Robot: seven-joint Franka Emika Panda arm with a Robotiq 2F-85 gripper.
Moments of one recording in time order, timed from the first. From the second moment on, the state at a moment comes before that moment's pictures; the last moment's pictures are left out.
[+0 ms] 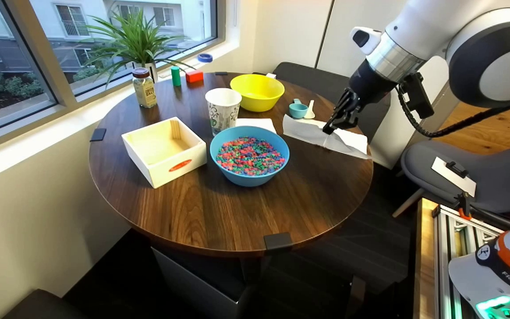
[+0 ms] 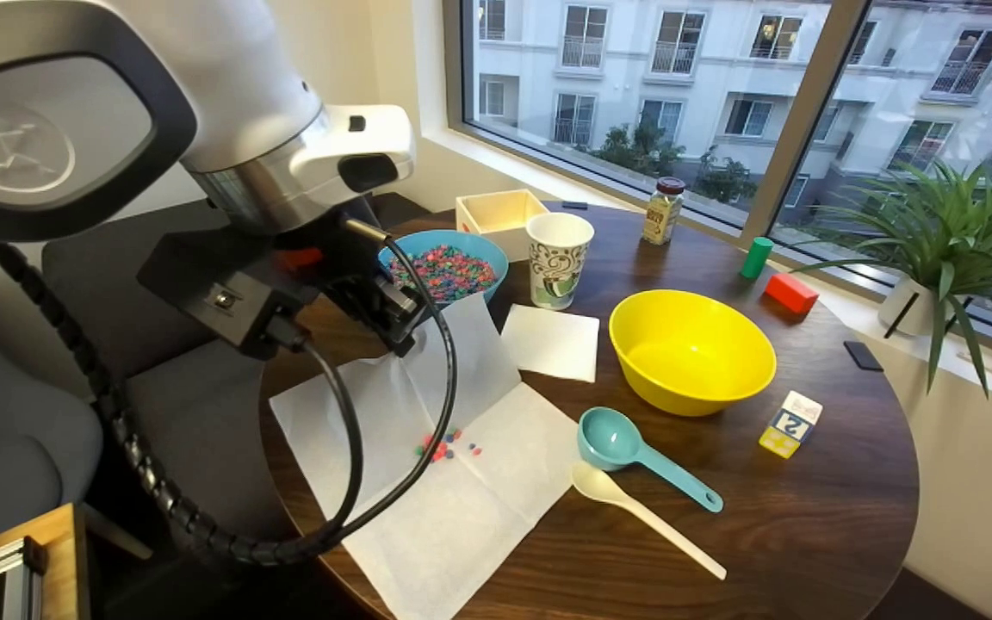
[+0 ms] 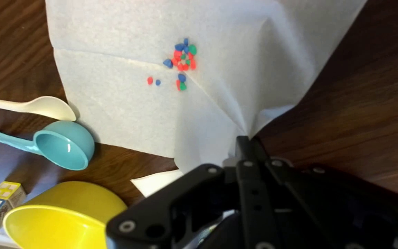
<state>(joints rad) 0.06 -0.43 0.00 -2.58 -0.10 2.51 -0.20</state>
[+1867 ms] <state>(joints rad) 0.13 -0.42 -0.11 -2.60 0.14 2.66 -0.22</state>
